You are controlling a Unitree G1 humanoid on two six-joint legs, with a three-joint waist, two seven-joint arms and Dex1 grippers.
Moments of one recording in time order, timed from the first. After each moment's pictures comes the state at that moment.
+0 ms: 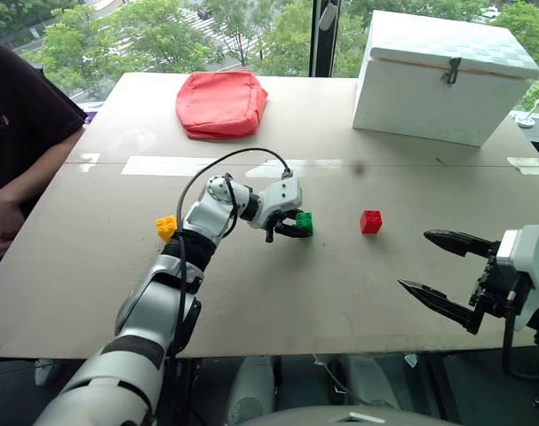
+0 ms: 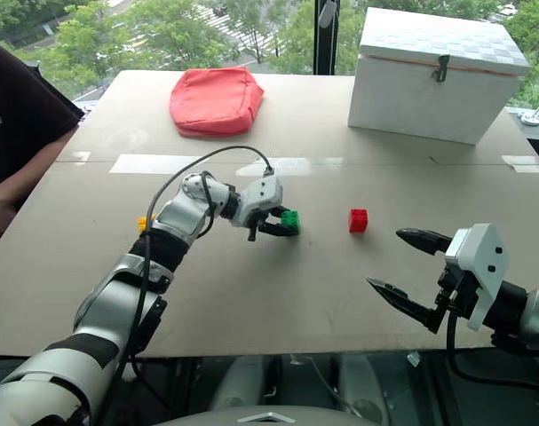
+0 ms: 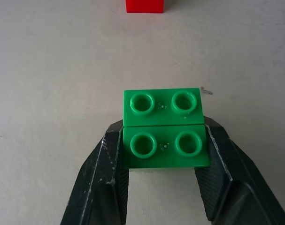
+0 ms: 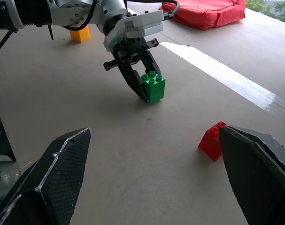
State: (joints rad) left arm -0.92 0.39 -0.33 0.72 0.04 0.03 -1.33; right arm 0.31 -0.78 -0.52 -0.89 0.78 0.64 0.78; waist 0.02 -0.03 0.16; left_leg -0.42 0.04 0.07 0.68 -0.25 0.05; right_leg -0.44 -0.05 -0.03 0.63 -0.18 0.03
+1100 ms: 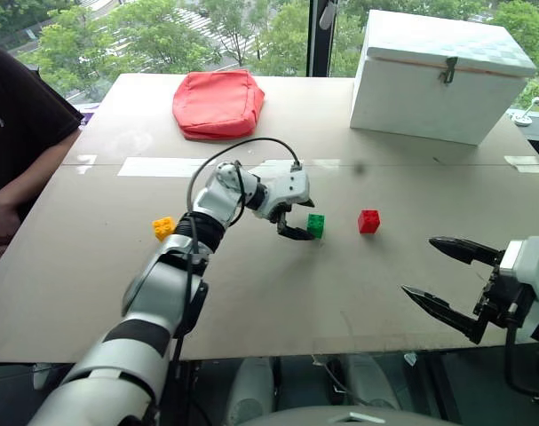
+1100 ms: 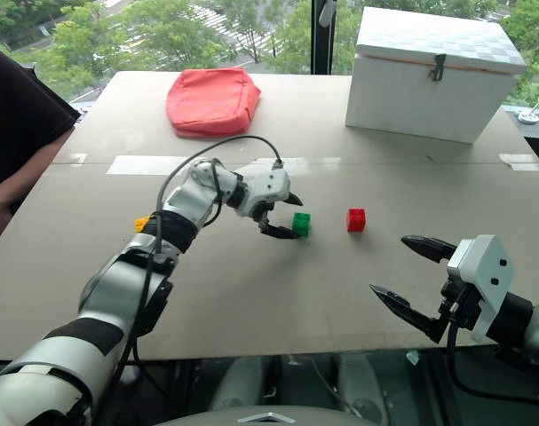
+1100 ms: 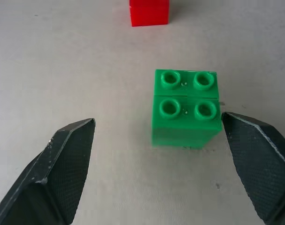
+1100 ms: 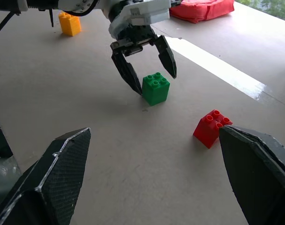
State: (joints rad) left arm -0.93 0.45 -0.27 0.68 0.04 0.06 -1.39; right arm 0.39 -0.78 -0.55 -0.93 0.79 0.61 0.73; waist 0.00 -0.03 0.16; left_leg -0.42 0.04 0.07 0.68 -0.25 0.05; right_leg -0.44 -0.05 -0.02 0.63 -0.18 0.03
